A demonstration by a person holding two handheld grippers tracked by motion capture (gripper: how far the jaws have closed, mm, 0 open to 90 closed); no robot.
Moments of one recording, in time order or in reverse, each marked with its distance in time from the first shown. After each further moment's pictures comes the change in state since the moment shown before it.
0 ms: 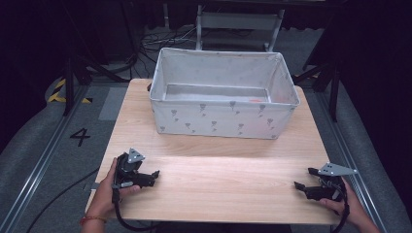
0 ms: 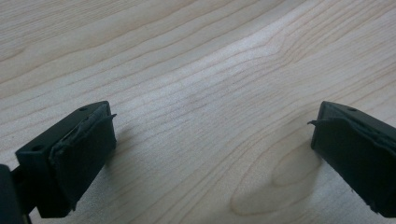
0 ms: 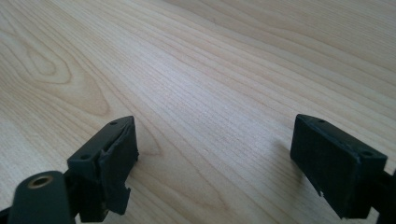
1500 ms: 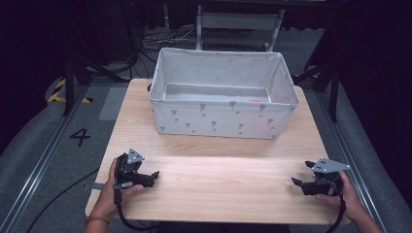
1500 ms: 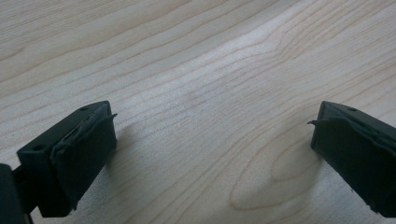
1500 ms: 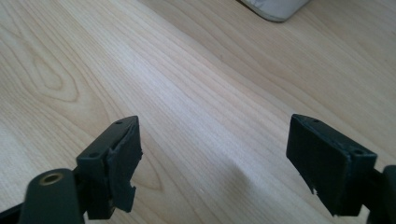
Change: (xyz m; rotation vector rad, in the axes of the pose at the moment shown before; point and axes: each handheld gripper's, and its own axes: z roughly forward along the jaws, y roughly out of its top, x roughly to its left) left arm 0.000 -0.001 -0.002 0.003 -0.004 0.010; right arm 0.012 0.026 -0.002 0.013 -0.058 -0.167
